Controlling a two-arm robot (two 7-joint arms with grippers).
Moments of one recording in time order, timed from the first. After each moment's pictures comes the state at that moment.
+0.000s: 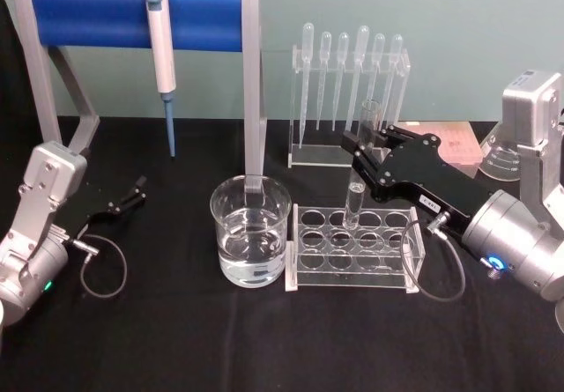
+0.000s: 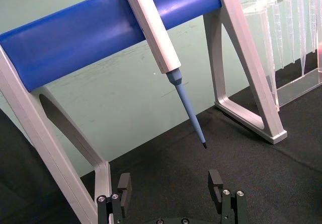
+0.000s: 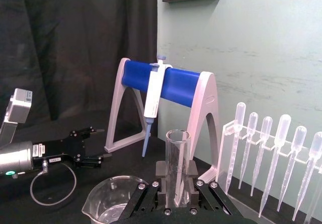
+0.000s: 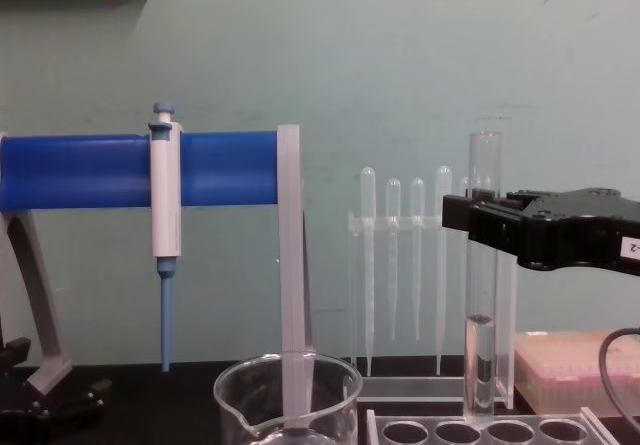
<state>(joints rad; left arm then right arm) -0.20 0.60 0.45 -1.41 -0.25 -0.12 0.03 0.14 0.50 -0.32 -1.80 0.45 0.08 0.38</state>
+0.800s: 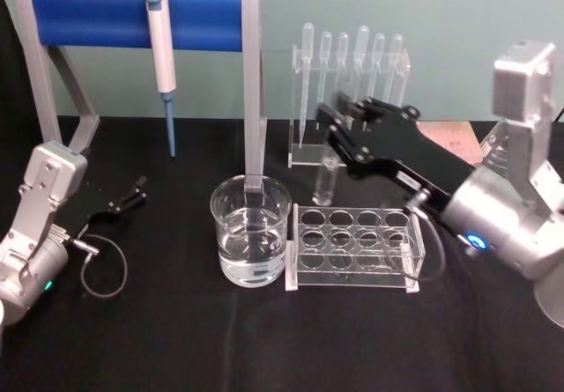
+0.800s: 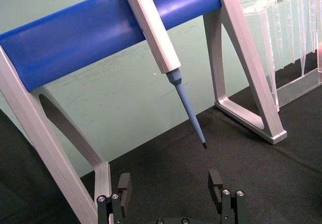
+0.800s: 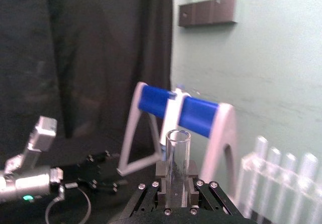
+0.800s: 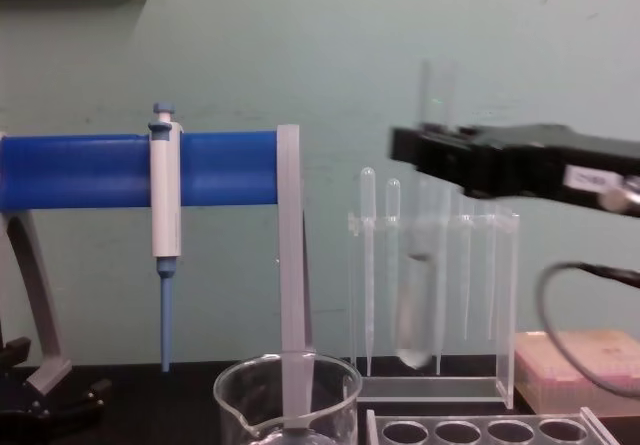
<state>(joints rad) -0.20 0.60 0.45 -1.41 -0.25 -0.12 0.03 0.19 0.46 -0.35 -1.83 0.44 0.08 0.39</state>
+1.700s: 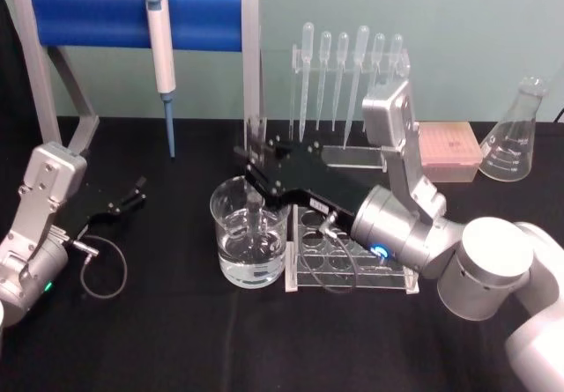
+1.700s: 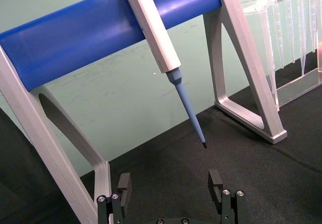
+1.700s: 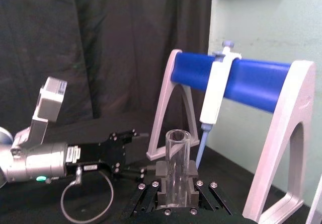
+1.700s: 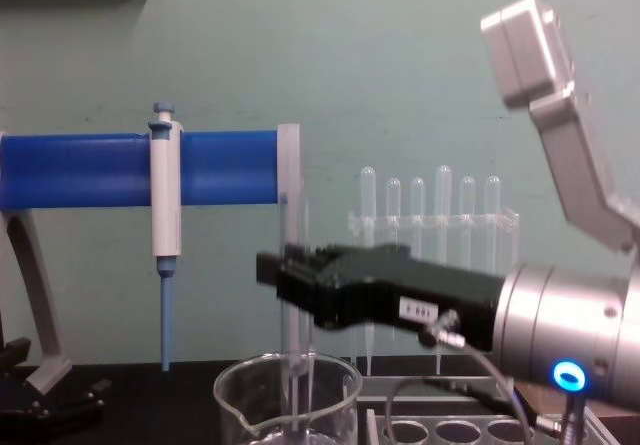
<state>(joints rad) -0.20 0.60 0.45 -1.41 -0.25 -0.12 0.03 0.37 0.30 -0.54 -1.46 0.40 -0.03 0.49</state>
